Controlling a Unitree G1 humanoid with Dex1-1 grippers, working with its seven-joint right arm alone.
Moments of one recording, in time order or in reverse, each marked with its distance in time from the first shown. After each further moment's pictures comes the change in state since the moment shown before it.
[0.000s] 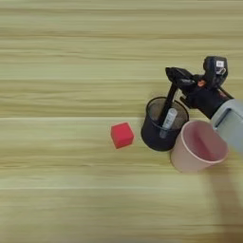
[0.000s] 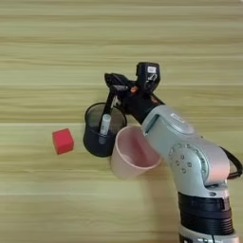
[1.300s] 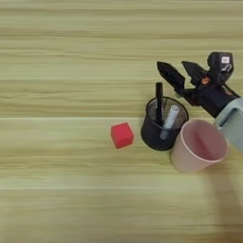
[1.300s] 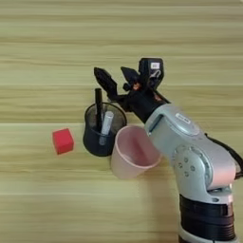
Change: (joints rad) arm 0.002 0.014 -0.040 -0.104 -0.035 0.010 0.064
